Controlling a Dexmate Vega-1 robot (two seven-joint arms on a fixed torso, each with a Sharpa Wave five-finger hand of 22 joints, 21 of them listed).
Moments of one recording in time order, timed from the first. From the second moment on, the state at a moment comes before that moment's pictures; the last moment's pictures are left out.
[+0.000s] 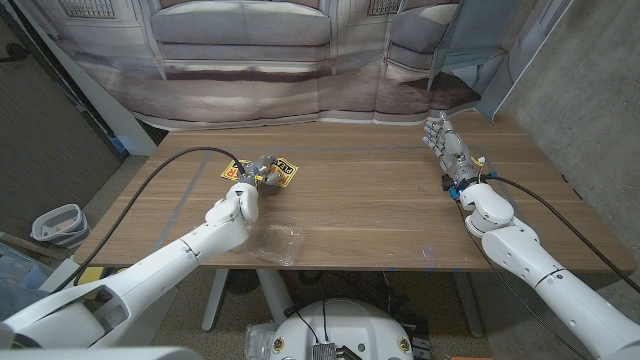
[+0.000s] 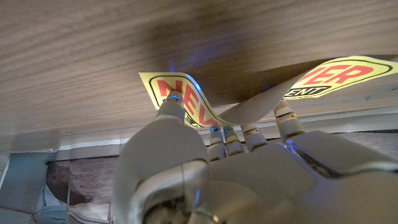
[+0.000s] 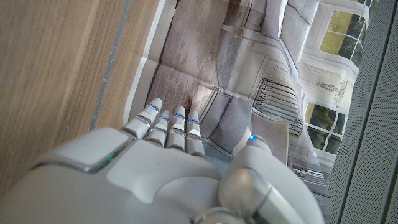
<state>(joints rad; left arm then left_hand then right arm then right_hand) 0.76 0.66 0.71 -1.64 0.49 0.63 0.16 0.95 0.11 0.18 -0.17 0.38 0.14 -0.06 0.22 0.20 0.05 -0.09 0.21 0.20 0.13 -0.03 0.21 0.19 0.28 0.21 0.31 0.19 -1.04 -0.62 -0.28 -1.63 0.63 0.23 -0.16 0.20 0.05 0.04 0.00 0.22 0.24 0.04 0.20 0.19 0.22 0.08 0.22 0.18 0.09 0.05 0.19 0.19 0.18 -0.03 0.21 0.18</state>
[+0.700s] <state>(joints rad) 0.78 0.63 0.69 -1.64 0.49 0.64 0.23 1.12 0.17 0.29 -0.15 0.24 0.23 -0.05 0.24 0.20 0.15 -0.10 0.24 0.20 0.25 -0.04 0.23 0.21 0.43 0.18 0.34 0.19 -1.05 -0.62 -0.27 -1.63 0.63 0.24 -0.16 0.20 0.05 0.04 0.00 0.22 0.25 0.04 0.20 0.19 0.23 0.08 0.22 0.18 0.10 0.04 0.19 0.19 0.18 -0.03 0.21 0.18</state>
